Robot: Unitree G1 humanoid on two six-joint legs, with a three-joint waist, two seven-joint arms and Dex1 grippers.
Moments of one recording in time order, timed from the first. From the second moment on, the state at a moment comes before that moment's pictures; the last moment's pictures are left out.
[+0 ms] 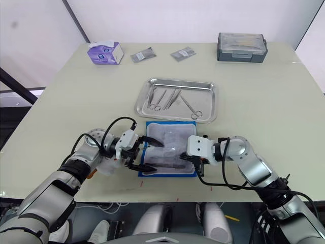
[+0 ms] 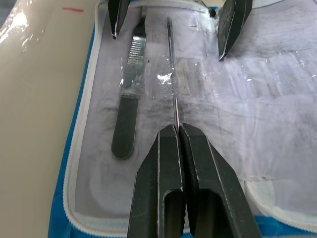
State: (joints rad) left arm -0.62 0.66 -0.56 0.76 -0.55 -0.46 -1.57; right arm -0.40 -0.58 0.45 -0.24 0.04 0.33 1.05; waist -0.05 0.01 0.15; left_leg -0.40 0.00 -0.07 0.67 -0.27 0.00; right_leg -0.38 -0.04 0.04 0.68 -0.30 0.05
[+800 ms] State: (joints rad) left arm -0.62 0.66 -0.57 0.76 -0.55 -0.46 -1.57; right arm -0.37 -0.68 0.40 -0.31 0.03 0.32 1.06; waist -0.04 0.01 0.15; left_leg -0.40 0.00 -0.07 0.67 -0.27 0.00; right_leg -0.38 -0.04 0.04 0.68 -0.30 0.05
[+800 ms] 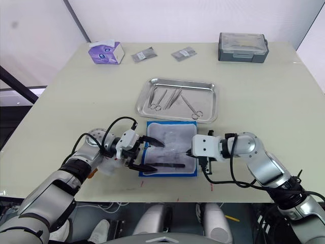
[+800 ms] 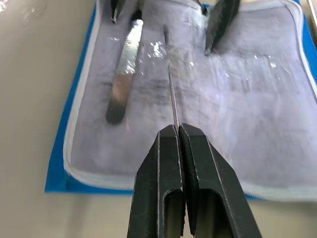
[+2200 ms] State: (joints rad) left arm -0.64 0.65 -0.59 0.77 -0.56 -0.46 -1.57; right arm -0.18 -0.85 0.18 -0.38 0.18 0.29 1.09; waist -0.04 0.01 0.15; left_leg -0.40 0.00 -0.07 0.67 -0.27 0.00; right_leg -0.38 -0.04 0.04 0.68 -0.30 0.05
